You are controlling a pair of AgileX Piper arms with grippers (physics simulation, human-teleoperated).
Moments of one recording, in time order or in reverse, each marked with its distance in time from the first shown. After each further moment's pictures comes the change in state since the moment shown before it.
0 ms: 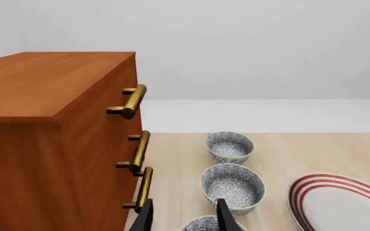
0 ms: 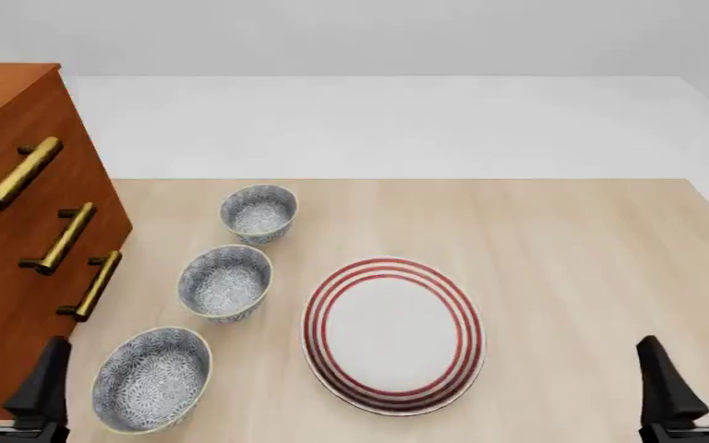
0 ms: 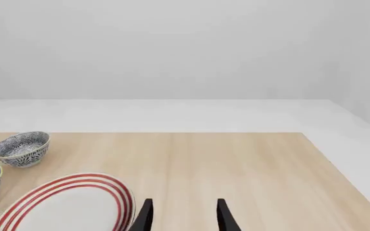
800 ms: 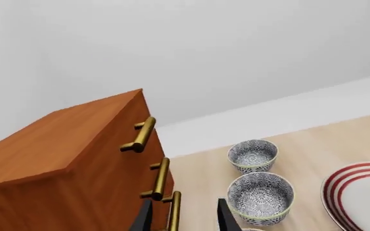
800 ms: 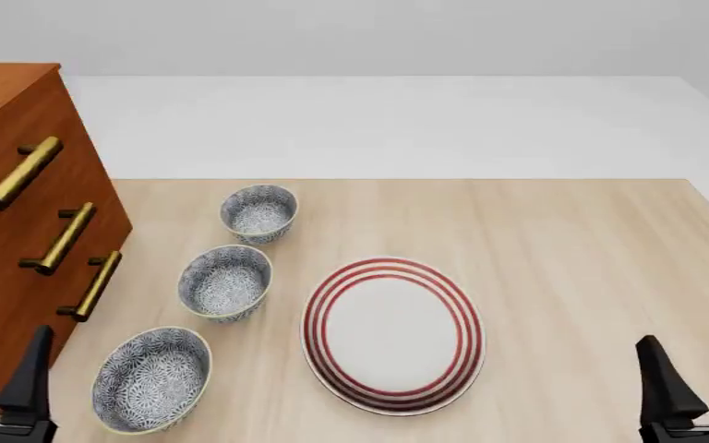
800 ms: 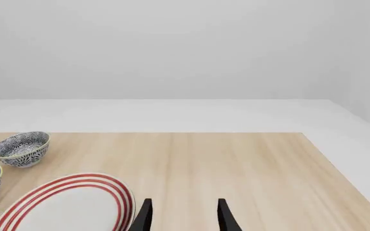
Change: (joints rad) left arm 0.001 0.002 -0.064 -0.017 0.272; right arm 0.000 0.005 -0.003 -0.001 0.000
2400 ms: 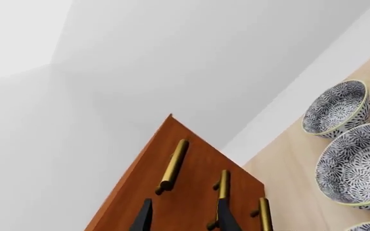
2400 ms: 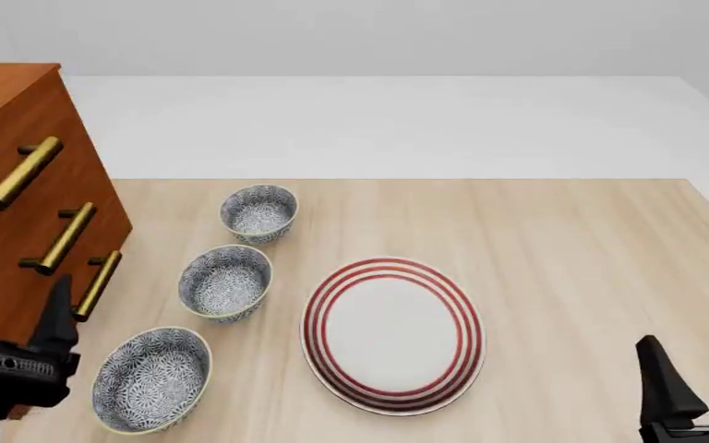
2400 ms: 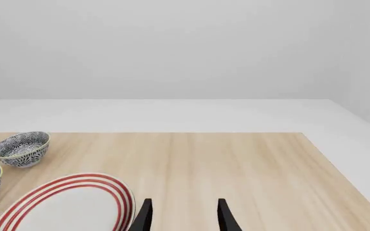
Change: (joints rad) left arm 0.058 0.722 0.045 -0.824 0.687; right arm 0.000 0.000 0.000 0.000 0.000
